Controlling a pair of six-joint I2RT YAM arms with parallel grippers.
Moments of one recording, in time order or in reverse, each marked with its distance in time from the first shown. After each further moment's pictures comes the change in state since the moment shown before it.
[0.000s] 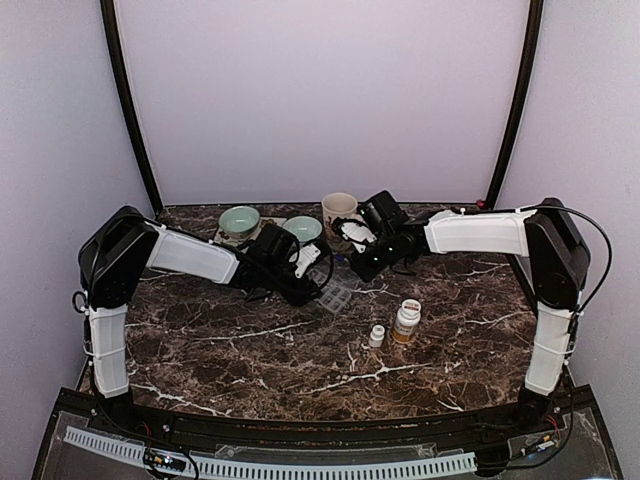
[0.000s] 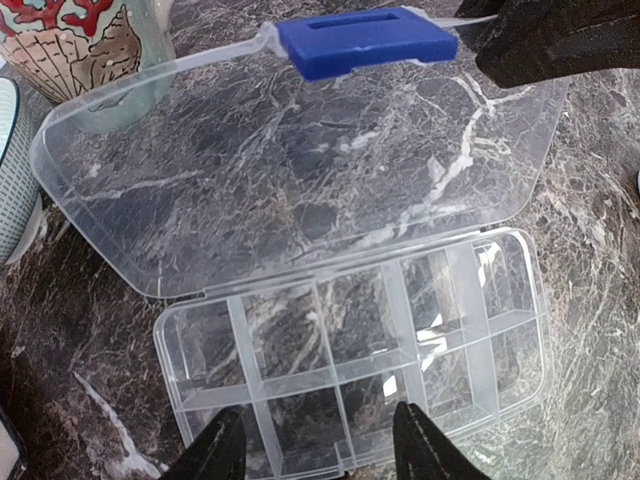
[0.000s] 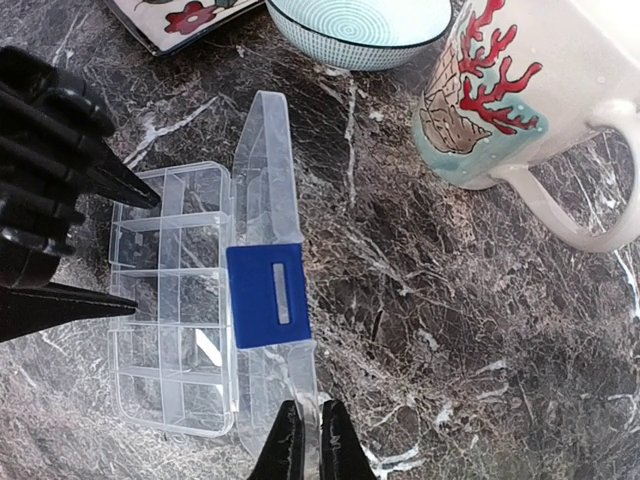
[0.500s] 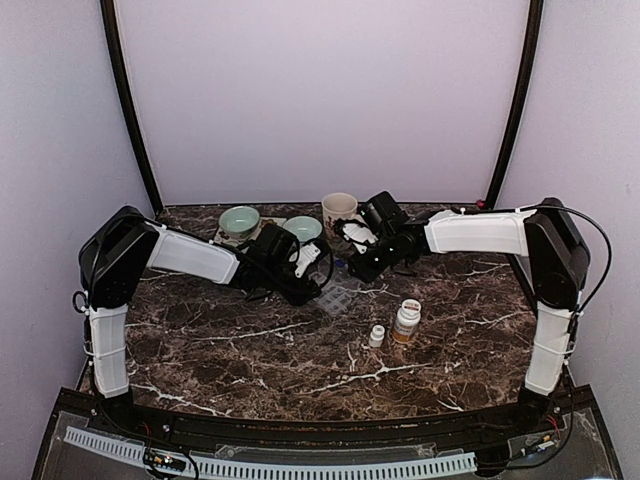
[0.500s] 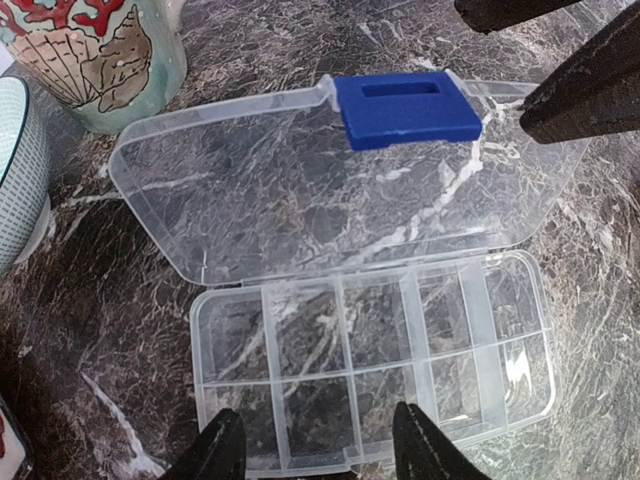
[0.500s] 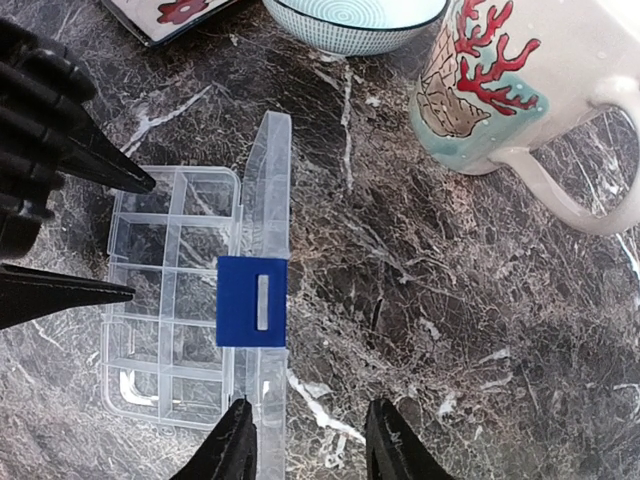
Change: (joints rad) left arm 0.000 0.002 0.001 0.008 -0.010 -0.004; right arm -0.004 0.002 0.000 -0.020 0.002 0.019
